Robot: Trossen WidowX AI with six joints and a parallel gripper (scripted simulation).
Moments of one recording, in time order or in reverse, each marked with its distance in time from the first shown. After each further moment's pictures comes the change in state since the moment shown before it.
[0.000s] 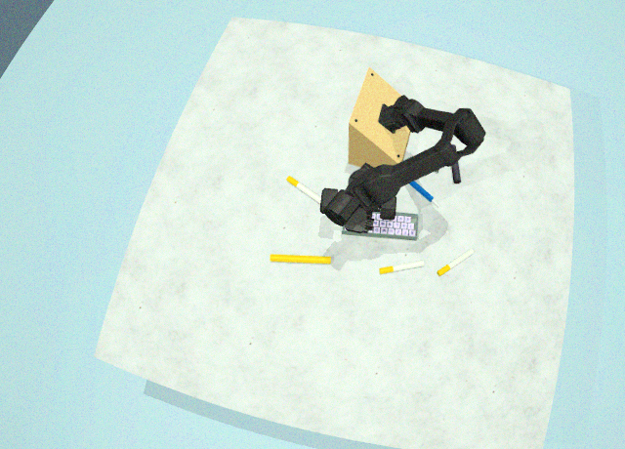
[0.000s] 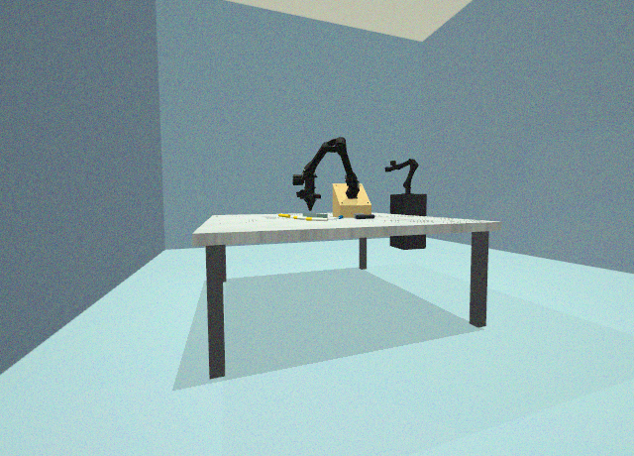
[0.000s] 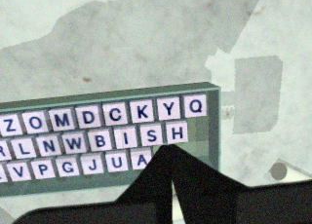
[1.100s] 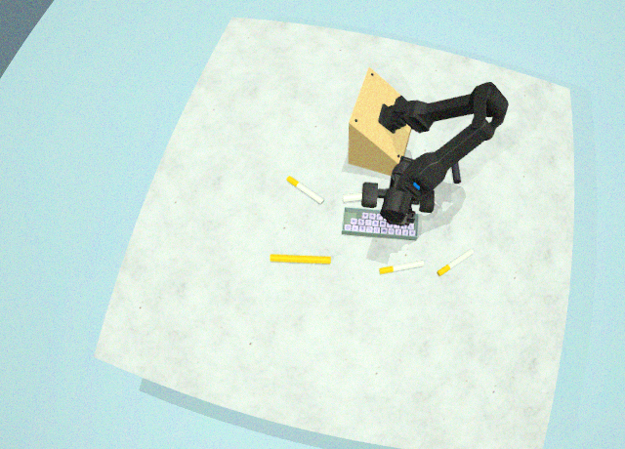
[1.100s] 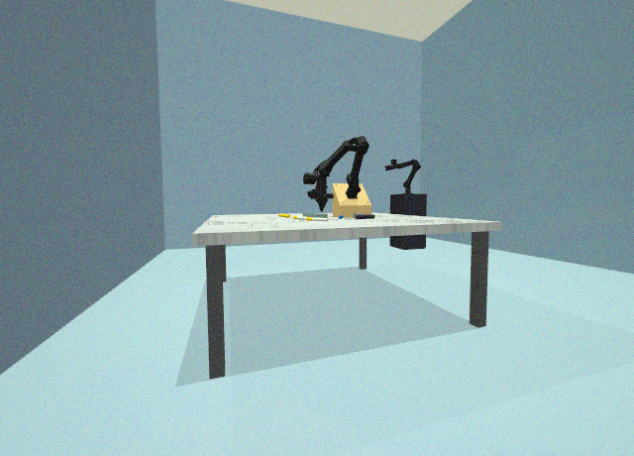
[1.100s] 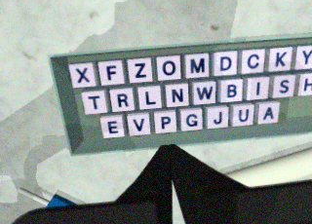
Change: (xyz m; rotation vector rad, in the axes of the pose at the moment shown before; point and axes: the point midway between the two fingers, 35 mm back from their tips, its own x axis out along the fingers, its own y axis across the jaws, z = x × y) arm 0.001 0.099 -0.029 -0.013 0.005 0.001
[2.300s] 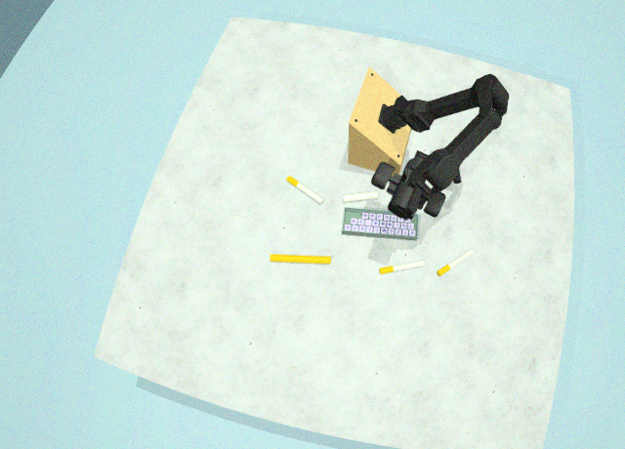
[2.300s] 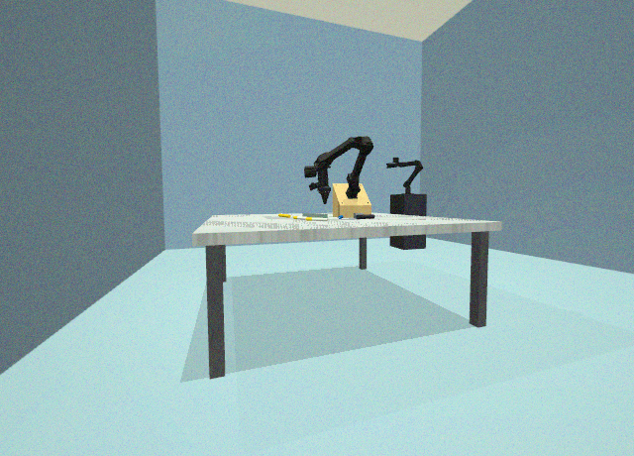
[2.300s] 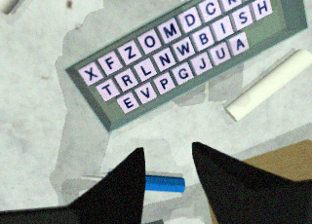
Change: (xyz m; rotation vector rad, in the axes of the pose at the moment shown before) arm -0.044 0.021 -0.008 0.399 0.086 -0.057
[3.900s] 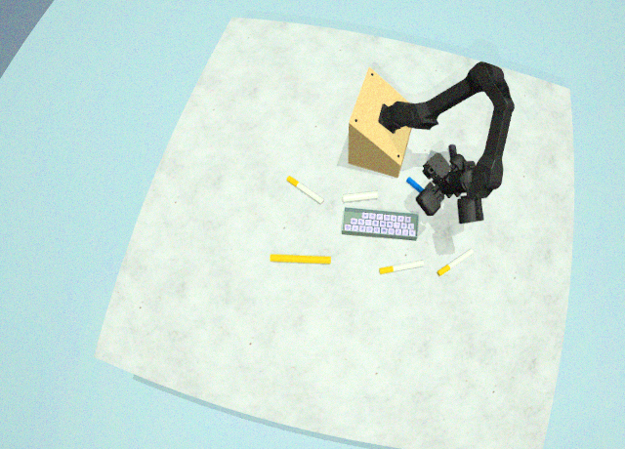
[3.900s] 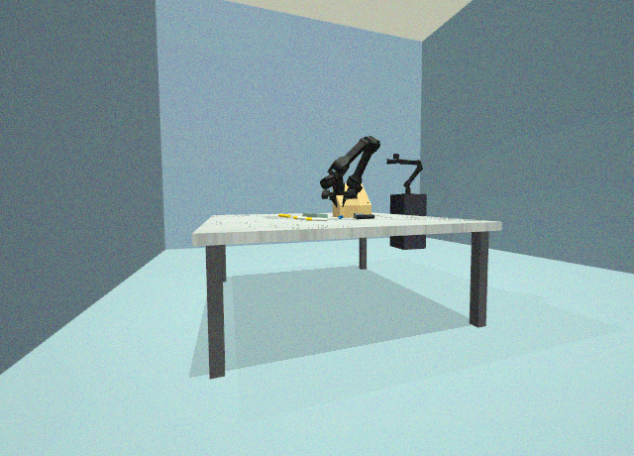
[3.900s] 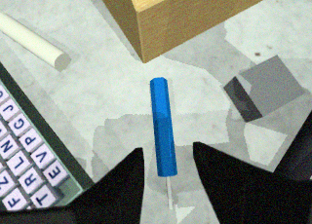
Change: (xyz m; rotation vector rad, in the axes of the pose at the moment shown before) arm 0.025 0.059 -0.079 1.816 -0.325 -0.367
